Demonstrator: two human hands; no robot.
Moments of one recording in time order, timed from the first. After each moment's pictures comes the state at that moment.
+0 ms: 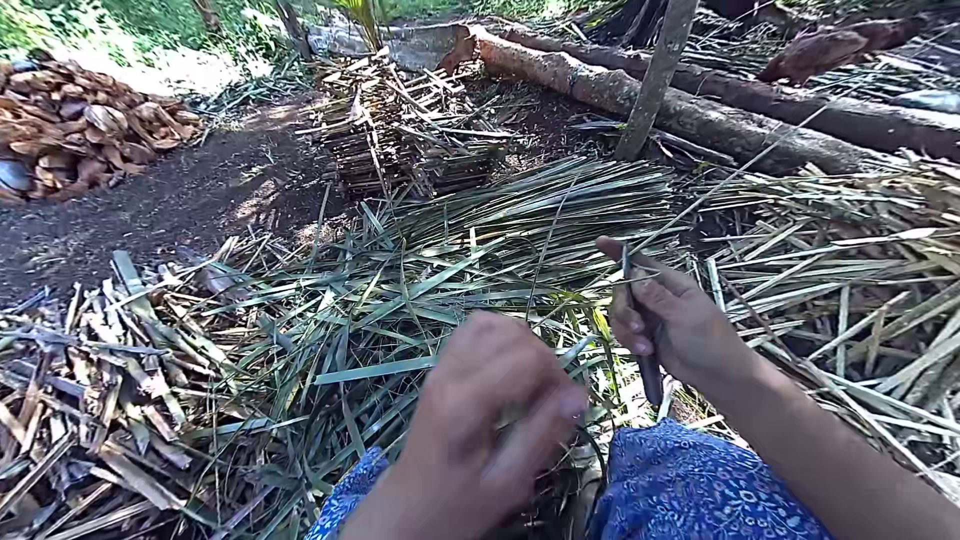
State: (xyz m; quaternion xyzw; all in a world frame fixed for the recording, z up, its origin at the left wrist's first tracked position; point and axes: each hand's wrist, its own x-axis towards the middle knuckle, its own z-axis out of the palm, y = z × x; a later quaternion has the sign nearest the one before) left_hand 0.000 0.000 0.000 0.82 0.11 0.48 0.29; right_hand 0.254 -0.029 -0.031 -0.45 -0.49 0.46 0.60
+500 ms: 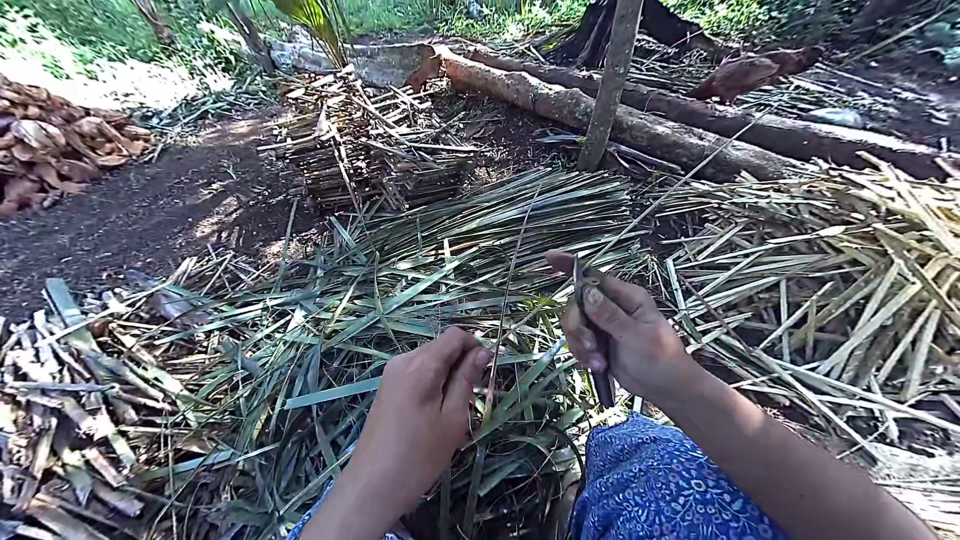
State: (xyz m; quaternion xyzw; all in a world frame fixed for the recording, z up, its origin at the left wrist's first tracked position) left_hand 0.001 0.025 -0.024 0.85 0.27 0.38 0.26; right_hand 0.239 -0.034 -0.026 -0.36 -0.53 0.44 0.62
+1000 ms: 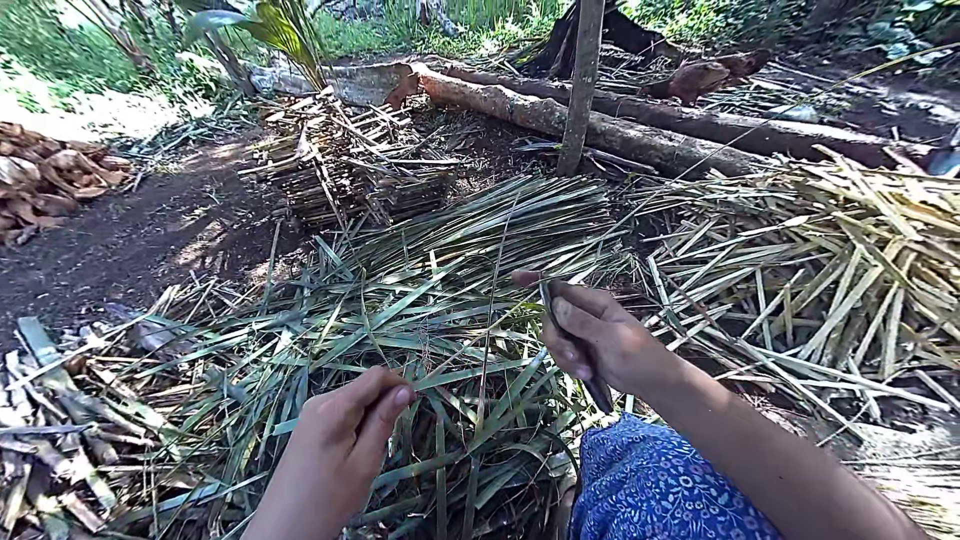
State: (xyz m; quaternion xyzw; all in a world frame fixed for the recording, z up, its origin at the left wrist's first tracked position) left_hand -0.046 0.039 -0.032 0.86 0.28 0.34 0.24; right_hand 0.255 -0.038 -0.024 -0.36 -0.53 0.52 0.57
